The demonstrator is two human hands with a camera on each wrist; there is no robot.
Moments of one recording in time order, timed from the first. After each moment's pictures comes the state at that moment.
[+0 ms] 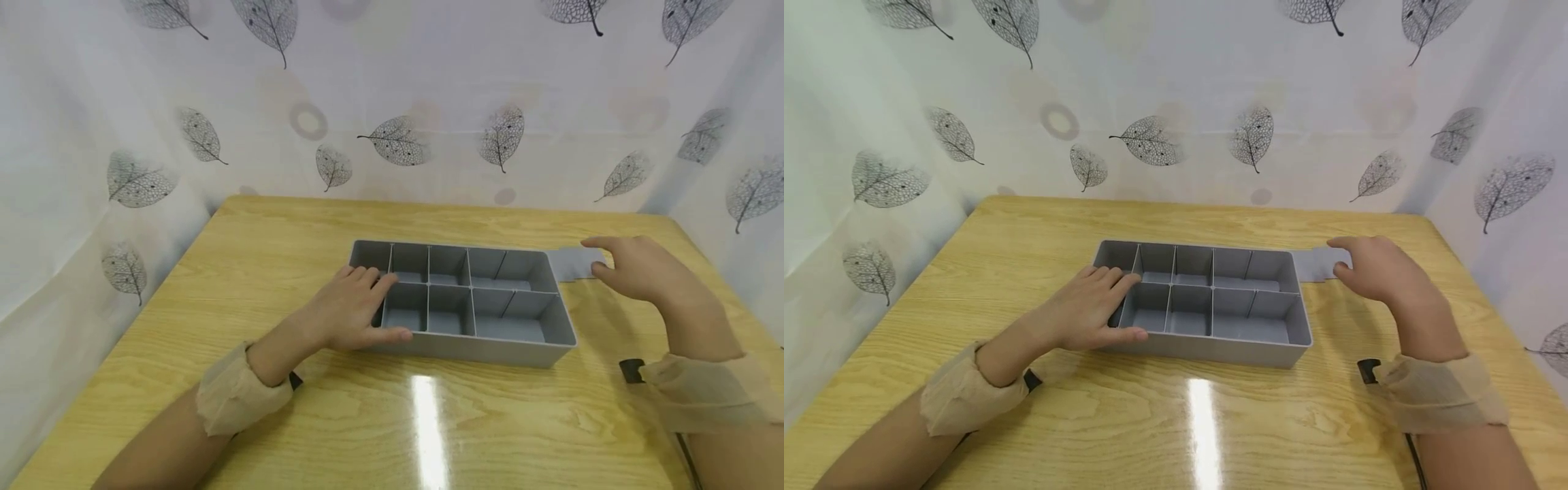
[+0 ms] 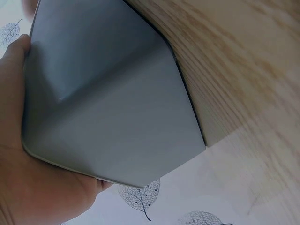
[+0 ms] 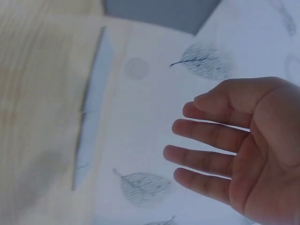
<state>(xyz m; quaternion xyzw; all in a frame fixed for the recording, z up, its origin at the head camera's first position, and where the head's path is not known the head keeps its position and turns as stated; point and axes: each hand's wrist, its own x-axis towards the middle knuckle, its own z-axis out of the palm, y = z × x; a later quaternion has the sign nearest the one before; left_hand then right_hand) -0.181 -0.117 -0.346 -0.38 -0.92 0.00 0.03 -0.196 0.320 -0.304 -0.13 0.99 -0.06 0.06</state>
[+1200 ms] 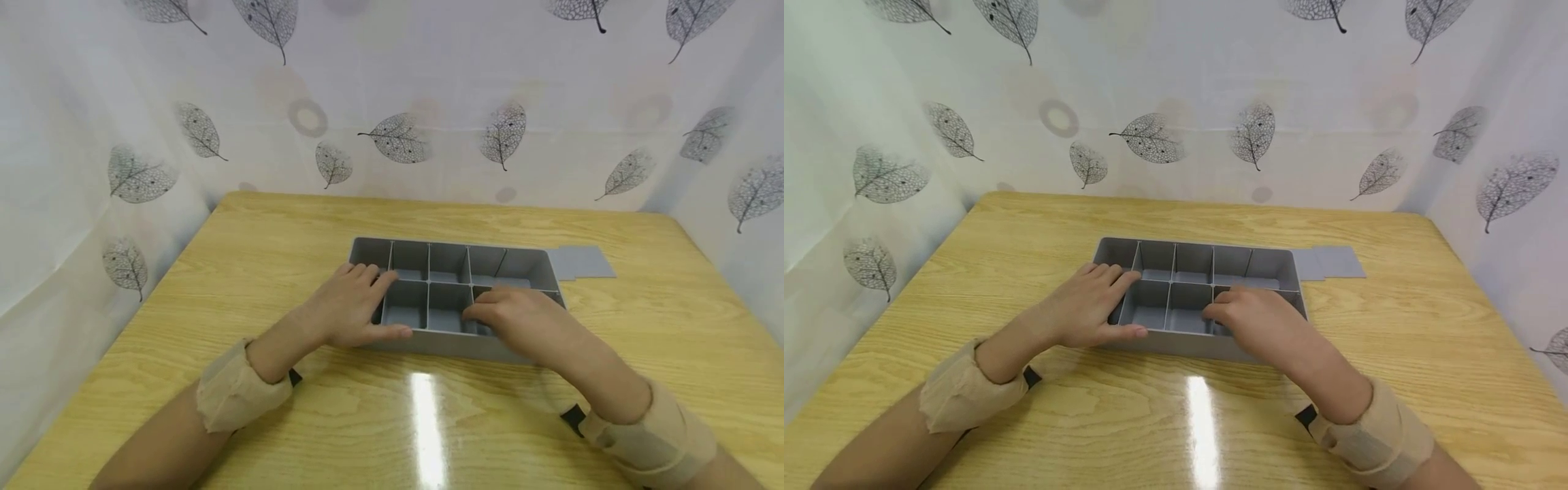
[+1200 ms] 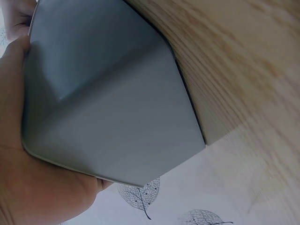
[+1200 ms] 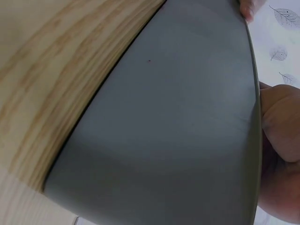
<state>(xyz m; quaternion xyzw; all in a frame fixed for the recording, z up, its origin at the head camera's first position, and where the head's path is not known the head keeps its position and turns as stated) -0.181 -0.116 -0.343 -0.38 -0.92 0.00 0.02 -0.141 0.173 -0.329 -0.42 0.90 -0.03 -0.11</state>
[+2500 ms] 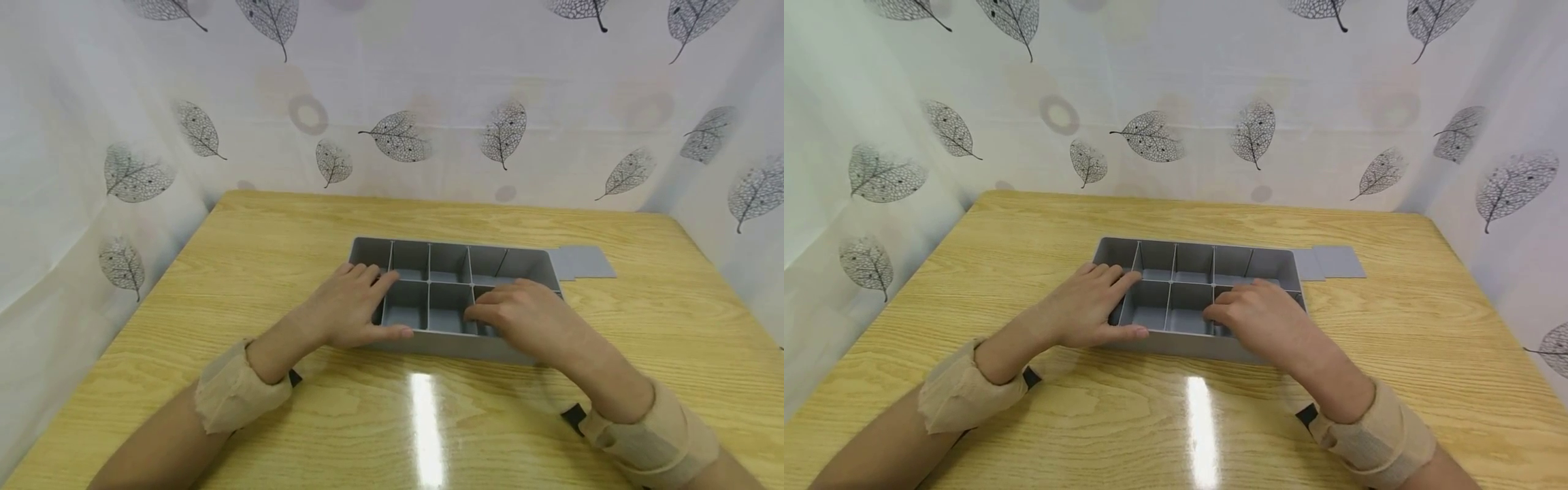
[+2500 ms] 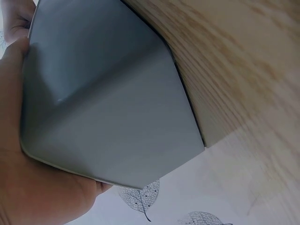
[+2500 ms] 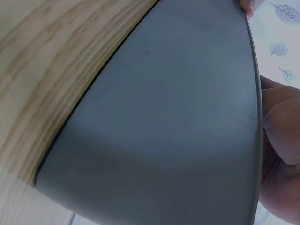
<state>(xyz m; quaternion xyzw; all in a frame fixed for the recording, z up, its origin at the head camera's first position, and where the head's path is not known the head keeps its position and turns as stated) -0.177 -0.114 -0.342 -0.38 -0.93 0.00 0.02 -0.143 0.178 -0.325 -0.46 0.87 -0.01 -0.16</state>
